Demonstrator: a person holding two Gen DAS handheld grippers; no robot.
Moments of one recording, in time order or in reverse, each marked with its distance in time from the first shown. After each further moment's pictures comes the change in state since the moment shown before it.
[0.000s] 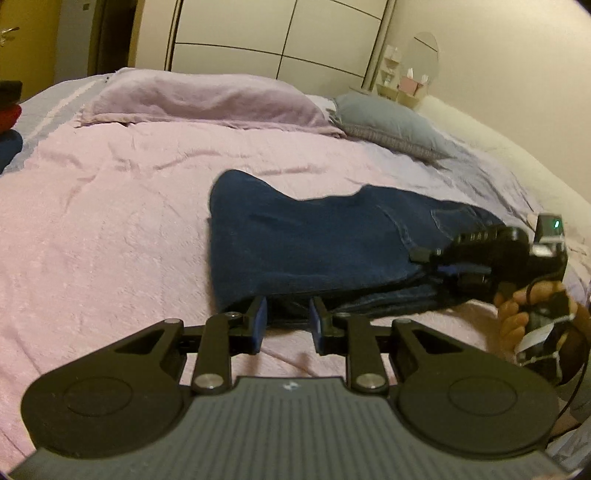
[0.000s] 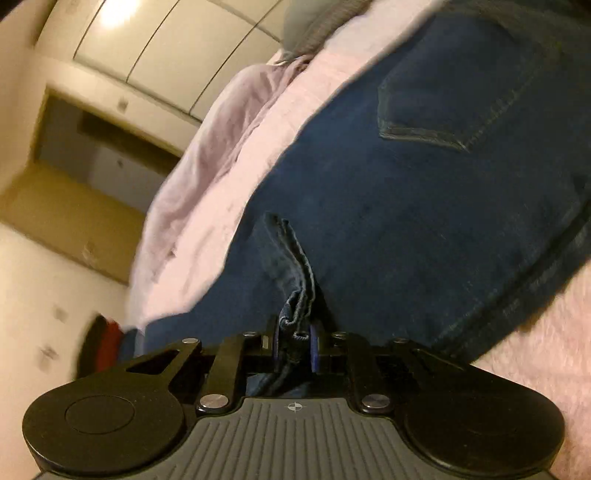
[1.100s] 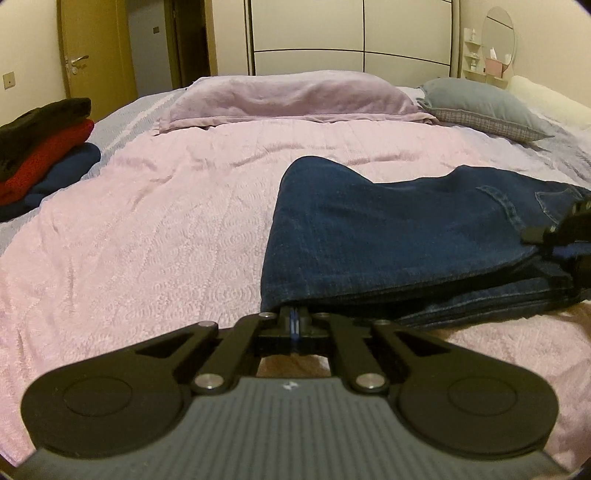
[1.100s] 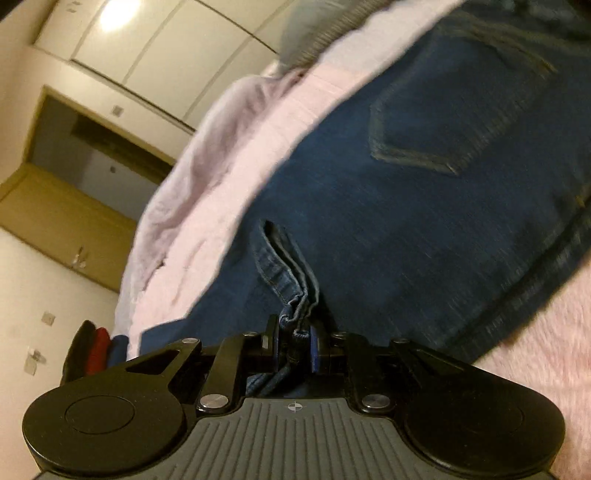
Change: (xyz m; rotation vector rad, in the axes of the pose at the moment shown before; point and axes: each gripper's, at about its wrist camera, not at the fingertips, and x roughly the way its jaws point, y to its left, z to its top) left arm 0.047 -0.026 -0.022 0.025 -0.019 0.396; right arm -0.006 0.005 0.005 -0.053 -0.047 -0.035
